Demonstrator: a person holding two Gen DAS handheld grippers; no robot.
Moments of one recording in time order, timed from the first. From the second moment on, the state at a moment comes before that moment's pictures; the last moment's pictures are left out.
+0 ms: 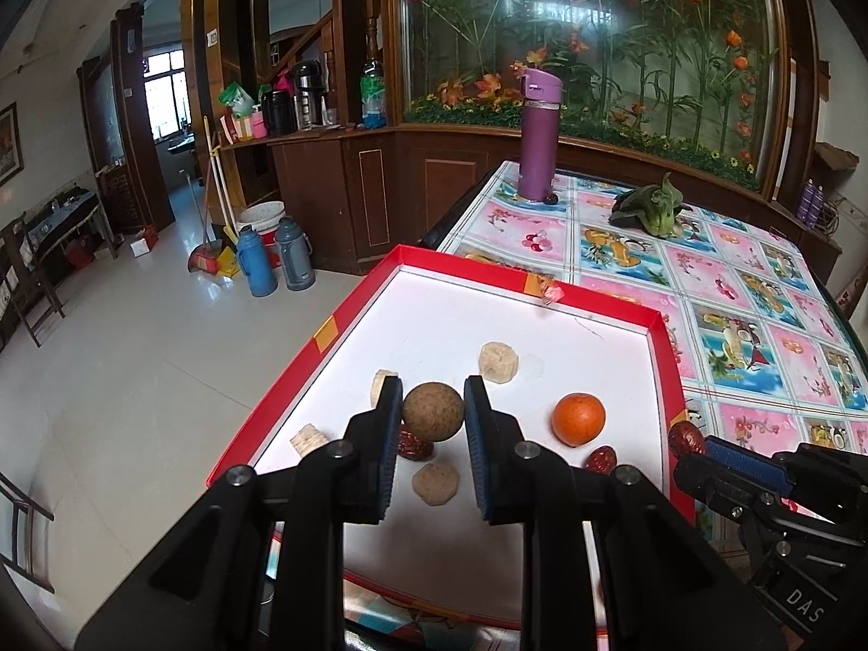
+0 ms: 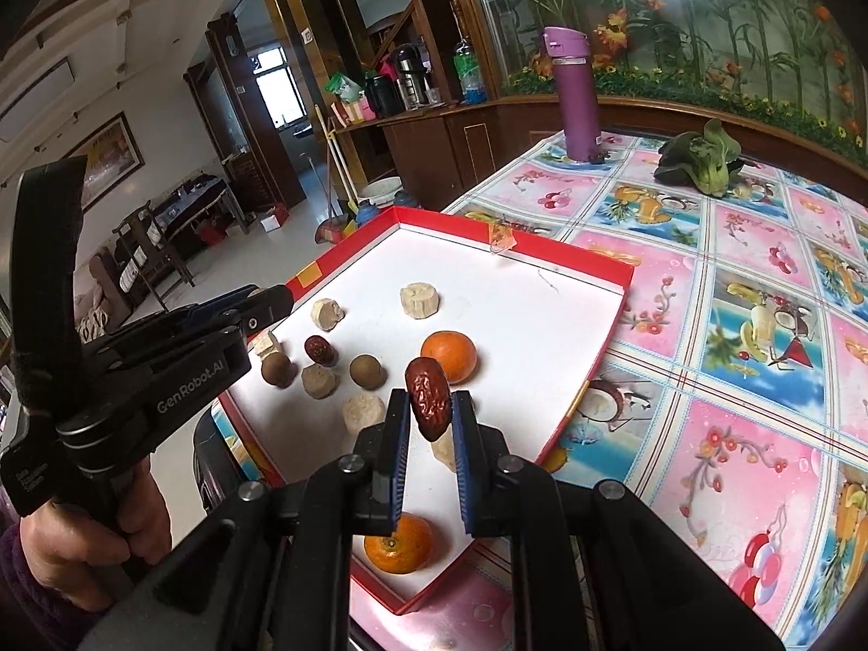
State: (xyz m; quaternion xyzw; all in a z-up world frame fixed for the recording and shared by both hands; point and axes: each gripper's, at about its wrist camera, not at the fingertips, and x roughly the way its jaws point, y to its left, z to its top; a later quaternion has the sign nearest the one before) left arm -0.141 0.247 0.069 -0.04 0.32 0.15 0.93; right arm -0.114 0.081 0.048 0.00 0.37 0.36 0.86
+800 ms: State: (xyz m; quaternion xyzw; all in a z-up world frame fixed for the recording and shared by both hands) left arm -0.142 0.262 0.061 -0.05 0.33 0.16 0.93; right arm -0.116 0.105 0.038 -0.02 0.39 0.37 0.84
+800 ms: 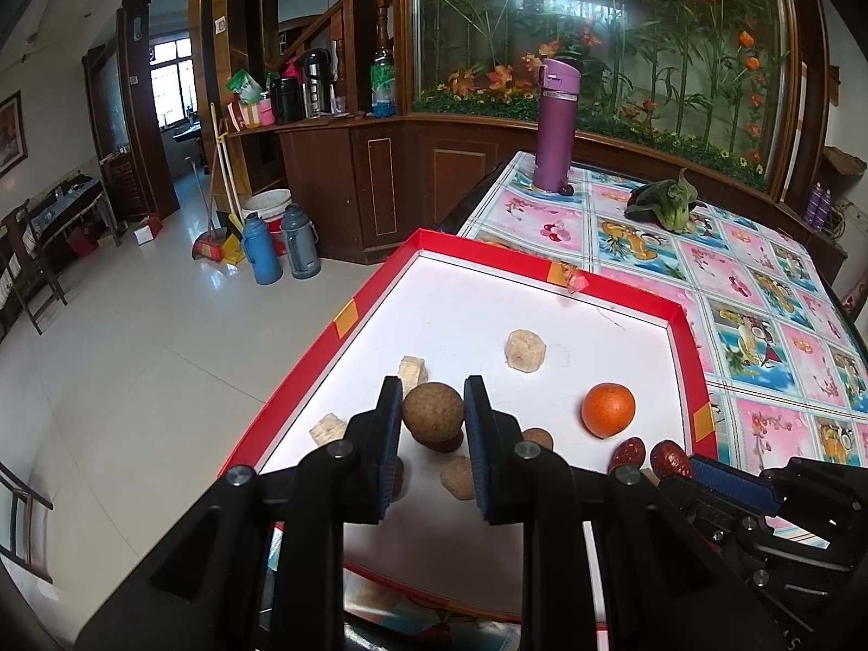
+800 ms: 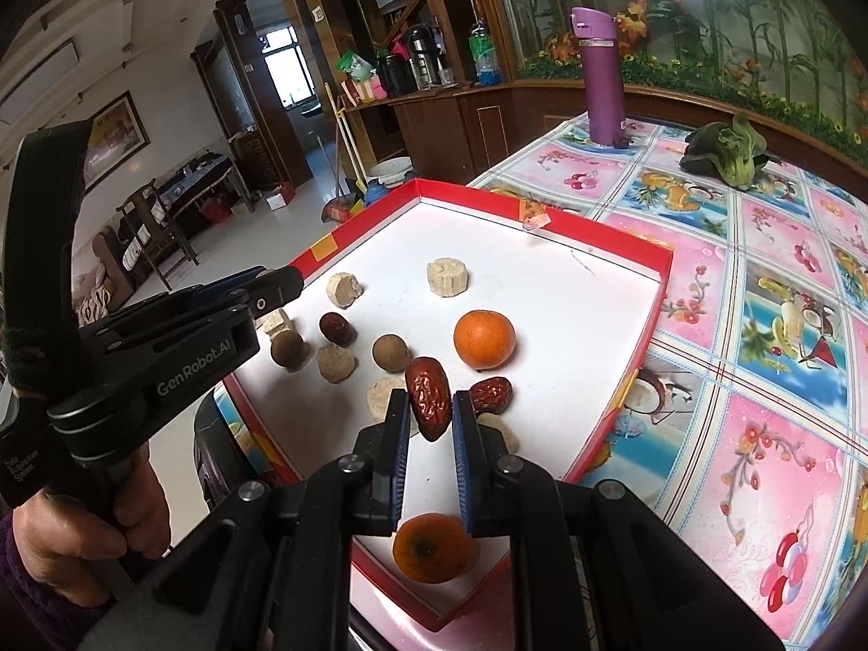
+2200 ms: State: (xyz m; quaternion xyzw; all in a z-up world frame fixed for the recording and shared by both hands) left arm -0.139 0.275 0.038 -0.05 0.36 0.16 0.92; right arm -0.075 0.120 0.031 -0.01 0.40 0.33 0.85
